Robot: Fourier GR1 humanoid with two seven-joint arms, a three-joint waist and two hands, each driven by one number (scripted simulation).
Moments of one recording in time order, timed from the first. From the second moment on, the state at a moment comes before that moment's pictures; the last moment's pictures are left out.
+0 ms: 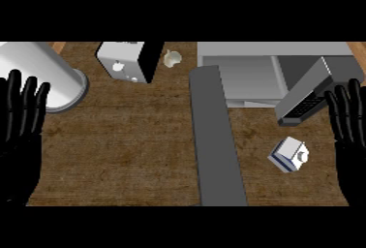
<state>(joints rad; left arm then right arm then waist) -0.03 0.08 0.02 -2.10 0.02 0.02 -0.01 0.02 -0.08 0.00 -2.10 0.02 -0.01 -0.01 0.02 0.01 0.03</state>
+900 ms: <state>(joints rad) 0.21 0.02 -0.02 -2.18 0.08 0.00 0.01 -0.14 0.00 0.32 -1.93 0.22 -0.60 0.11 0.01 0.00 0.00</state>
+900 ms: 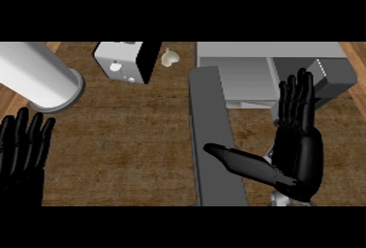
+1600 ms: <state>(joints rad) 0.41 0.02 -0.01 -2.20 0.13 -0.08 -0.12 -0.08 0.00 0.28 -1.85 0.28 -0.75 0.08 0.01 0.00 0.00</state>
